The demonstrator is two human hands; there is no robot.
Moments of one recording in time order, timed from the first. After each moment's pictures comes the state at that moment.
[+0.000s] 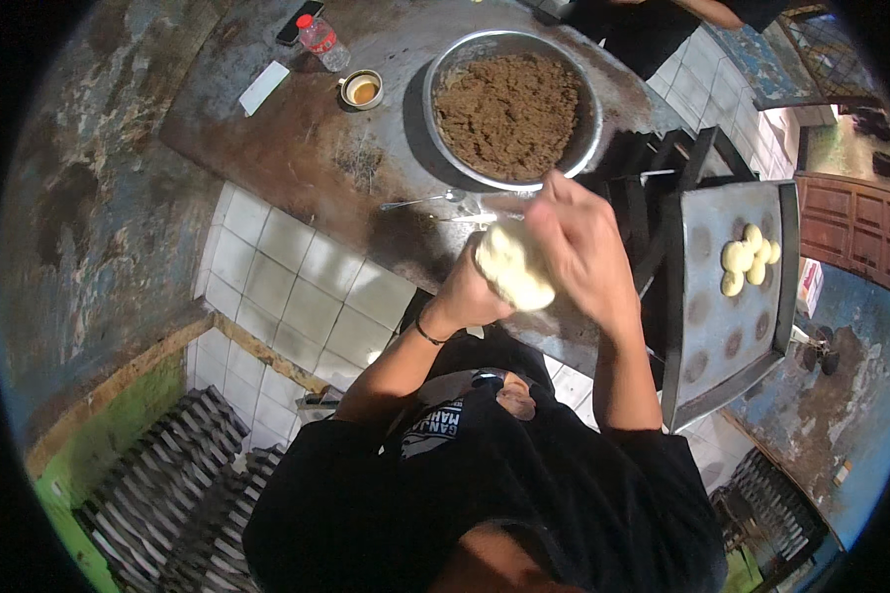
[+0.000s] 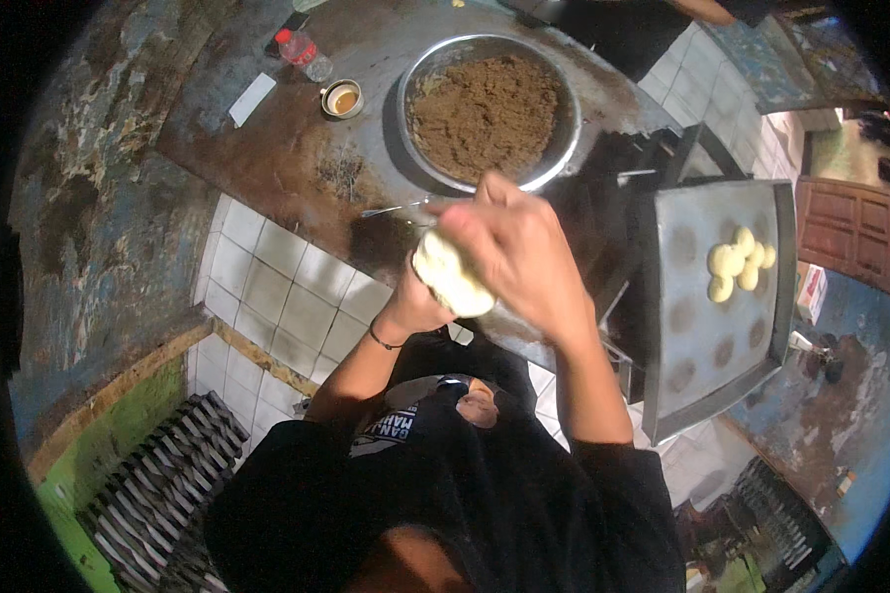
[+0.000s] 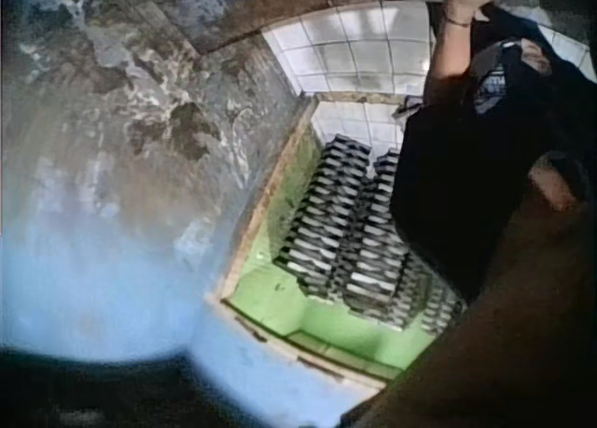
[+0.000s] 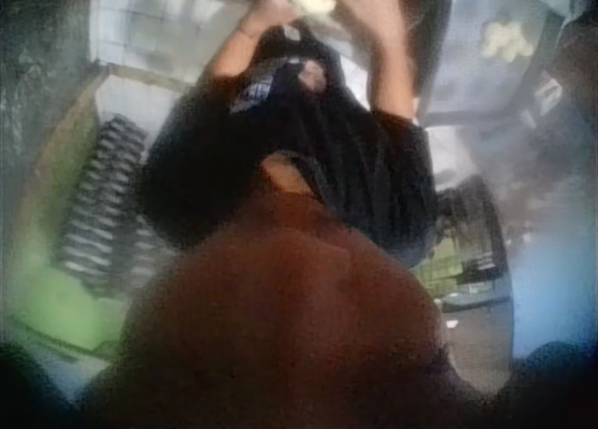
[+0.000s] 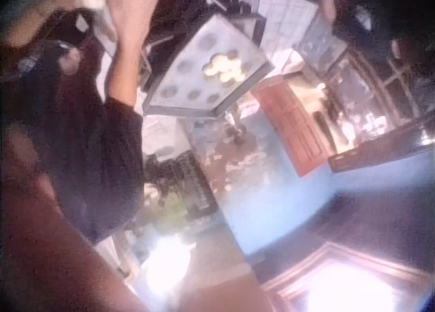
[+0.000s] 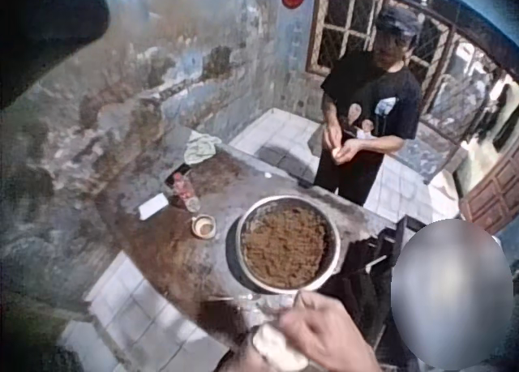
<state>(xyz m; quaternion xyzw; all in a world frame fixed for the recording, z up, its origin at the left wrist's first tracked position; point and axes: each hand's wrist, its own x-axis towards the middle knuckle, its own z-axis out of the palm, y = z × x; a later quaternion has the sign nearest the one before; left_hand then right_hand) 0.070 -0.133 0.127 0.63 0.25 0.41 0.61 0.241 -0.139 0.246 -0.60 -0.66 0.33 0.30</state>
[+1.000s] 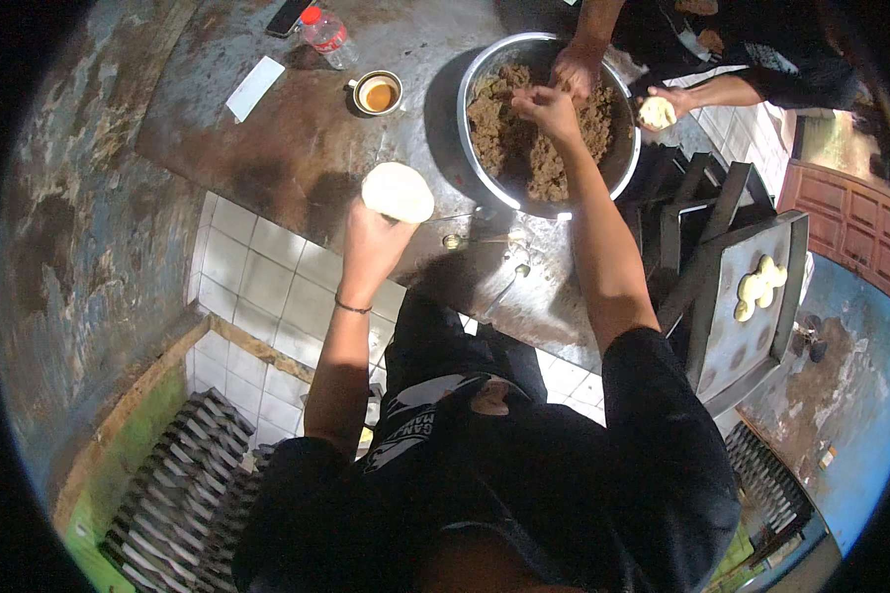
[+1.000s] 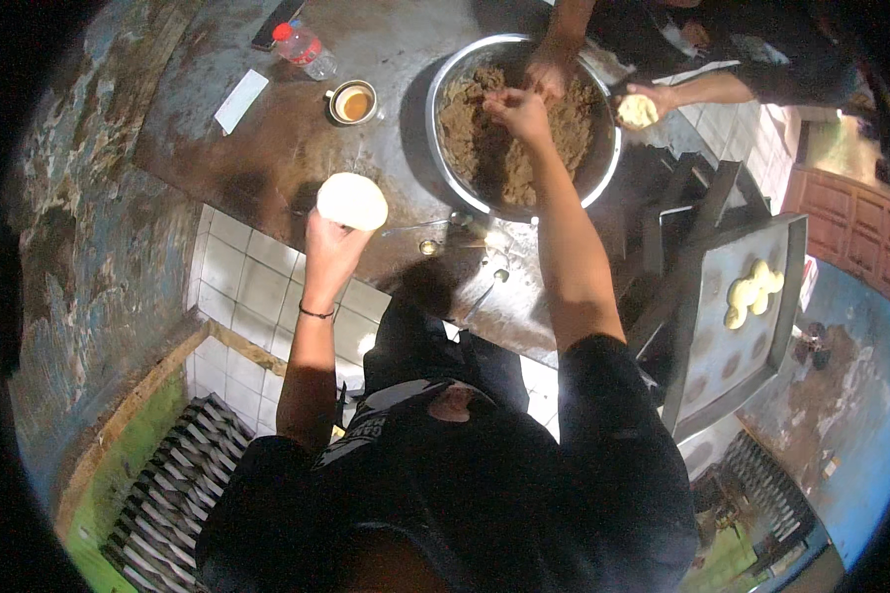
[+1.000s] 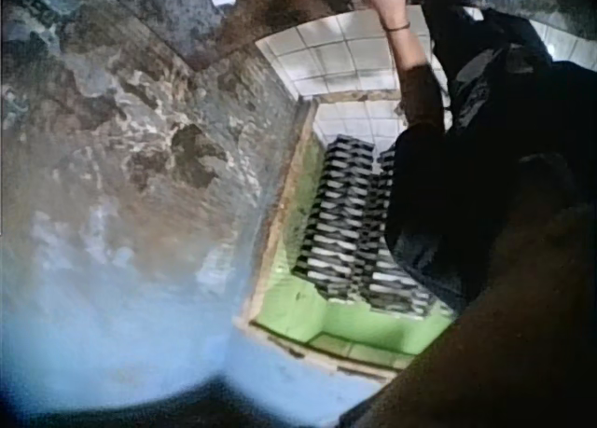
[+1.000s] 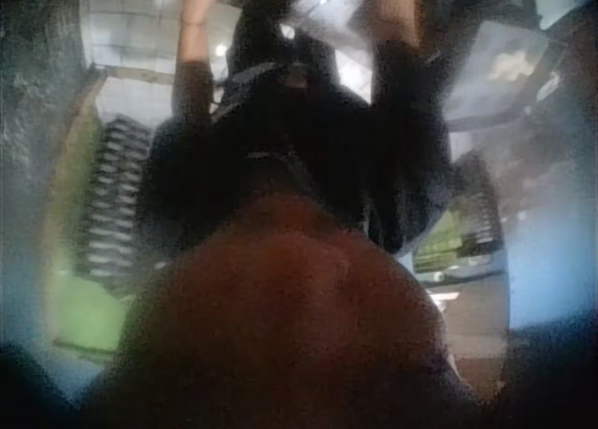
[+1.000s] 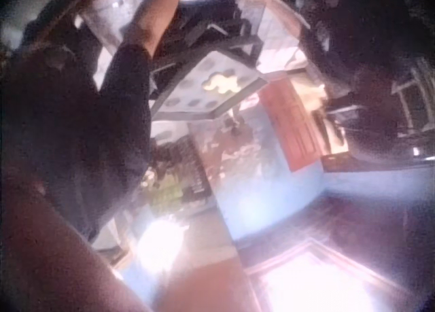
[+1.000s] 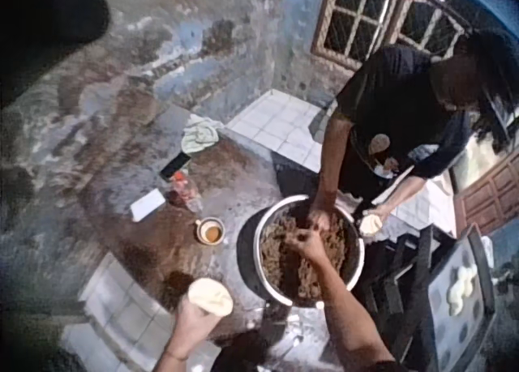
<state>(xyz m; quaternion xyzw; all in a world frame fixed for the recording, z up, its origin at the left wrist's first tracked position) -0.063 0.029 0.054 0.62 0.51 0.32 0.51 0.309 0.112 -0.088 -0.72 -0.47 0.40 0.33</state>
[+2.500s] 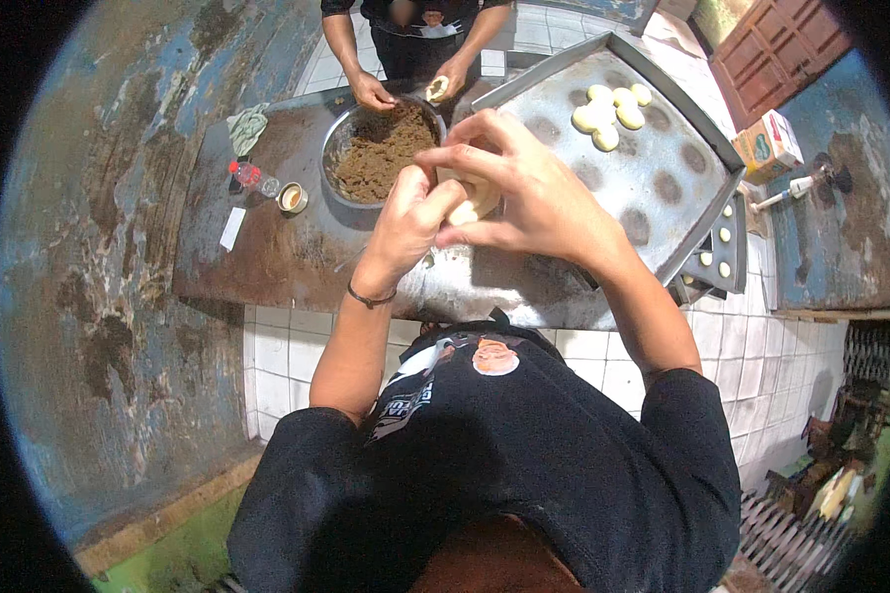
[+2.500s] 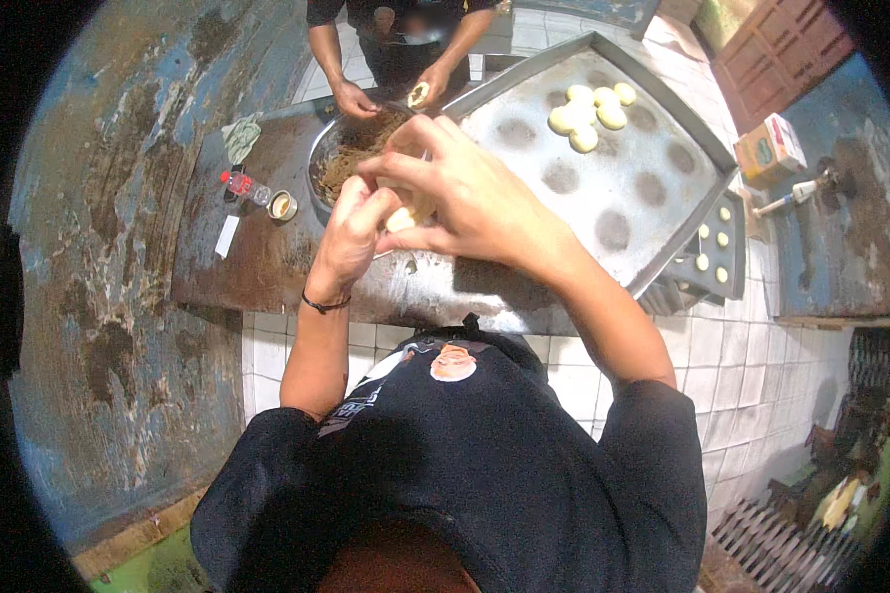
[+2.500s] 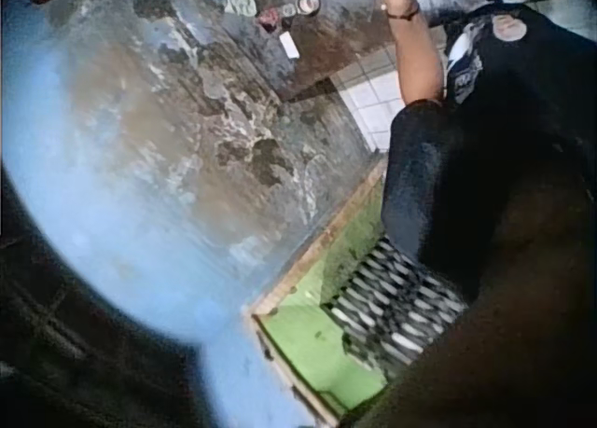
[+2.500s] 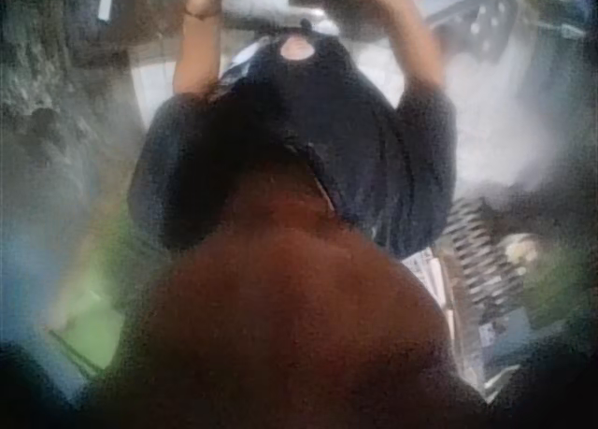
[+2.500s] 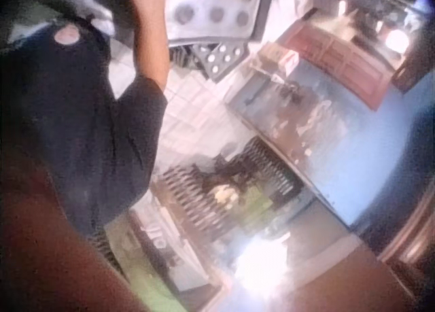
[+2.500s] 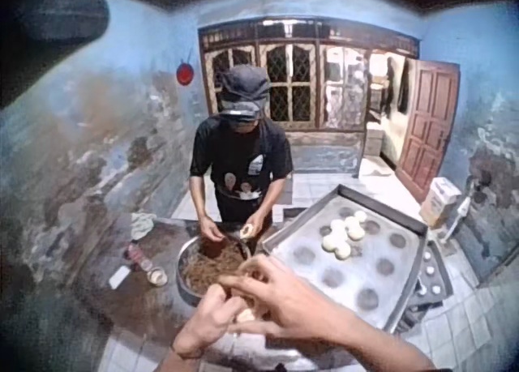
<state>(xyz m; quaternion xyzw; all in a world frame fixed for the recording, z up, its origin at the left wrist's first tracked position) 0.161 -0.230 0.264 0.66 0.15 0.23 0.70 0.316 -0.352 0.322 -0.53 -0.74 -0.04 0.40</state>
